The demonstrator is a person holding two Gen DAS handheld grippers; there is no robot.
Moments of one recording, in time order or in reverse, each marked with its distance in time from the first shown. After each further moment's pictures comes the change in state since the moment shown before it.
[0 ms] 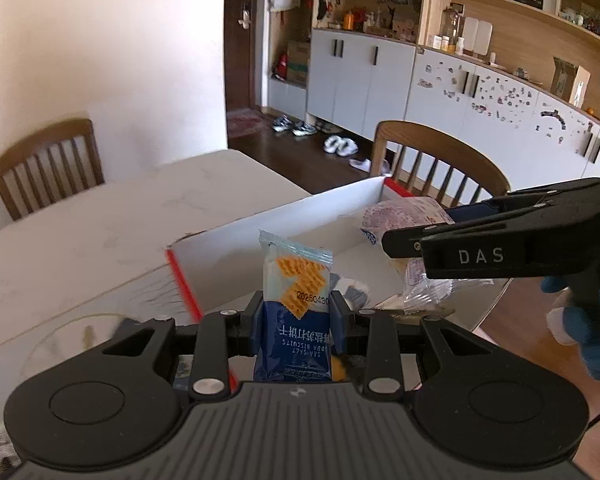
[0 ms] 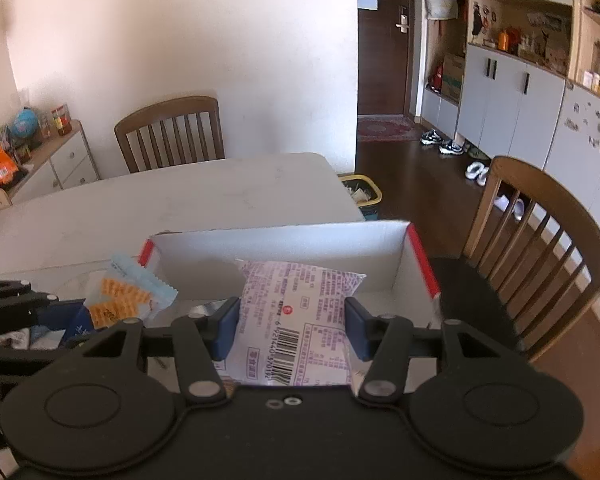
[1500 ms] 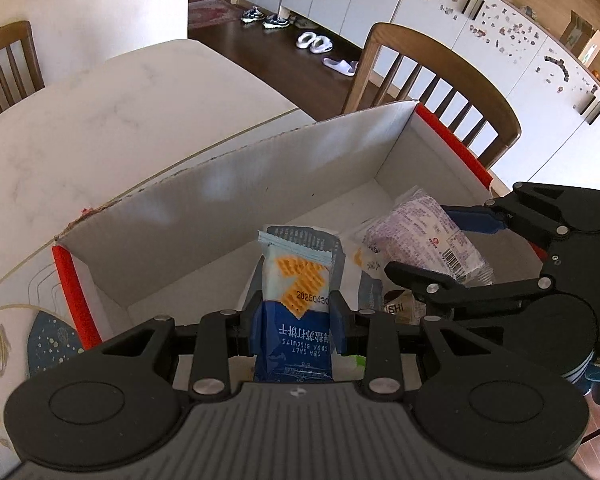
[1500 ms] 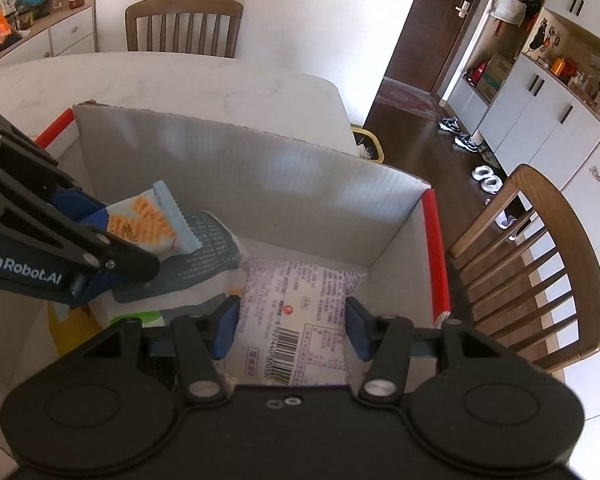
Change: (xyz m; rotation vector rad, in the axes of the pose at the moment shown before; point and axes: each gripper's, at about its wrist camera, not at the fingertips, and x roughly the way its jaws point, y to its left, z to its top) left arm 0.134 0.016 0.029 -0.050 0.345 -0.130; right arm 0.102 -0.011 -0.018 -0.303 0.203 -0.052
